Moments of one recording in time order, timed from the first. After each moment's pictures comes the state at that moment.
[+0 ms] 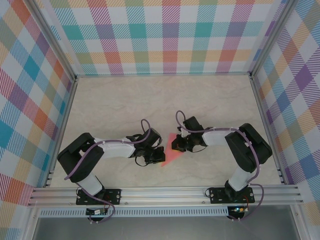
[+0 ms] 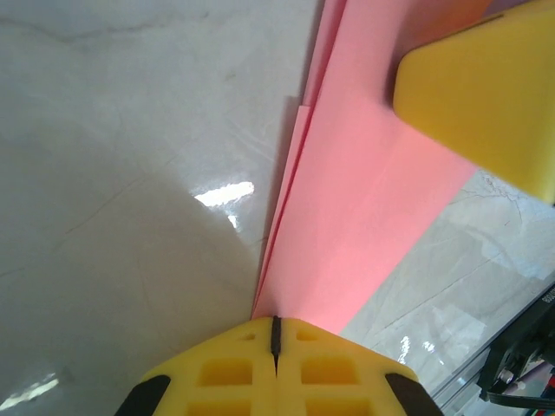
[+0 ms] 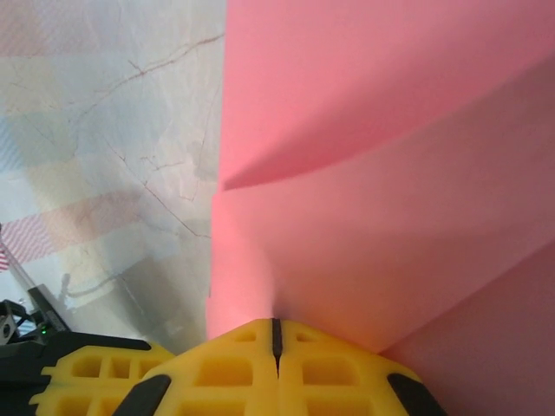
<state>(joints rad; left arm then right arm) -0.85 1.64 0.73 -0.19 0.39 -0.93 0.57 1.71 0.73 -0.11 -0.58 0.73</state>
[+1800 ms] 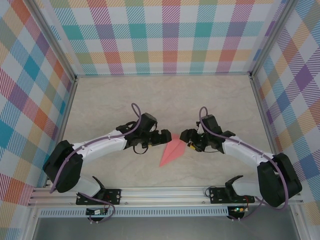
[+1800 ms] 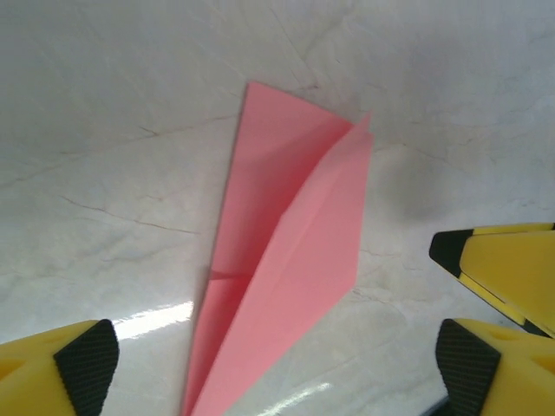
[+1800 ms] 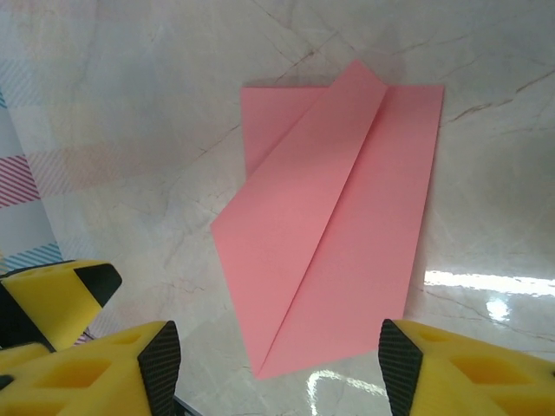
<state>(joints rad) -0.77 1.46 0.91 -0.37 0.18 -0.90 0.50 1.27 0.62 -0.27 -0.44 0.98</state>
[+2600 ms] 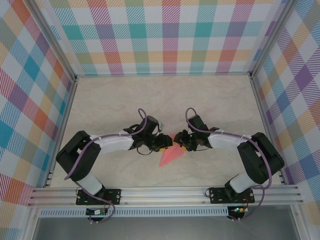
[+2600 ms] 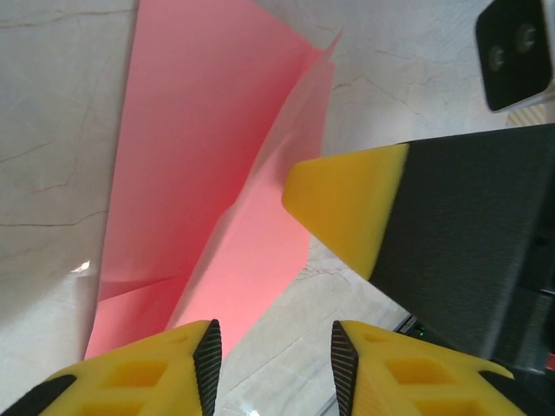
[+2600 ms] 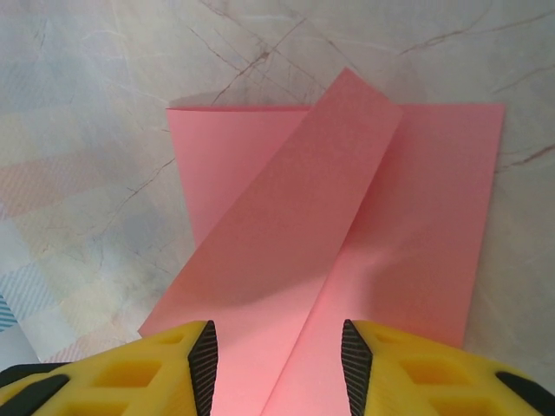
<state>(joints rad) -0.75 1.64 0.84 -0.07 0.49 -0.98 0.59 1.54 0.70 -0.19 -0.35 1.06</state>
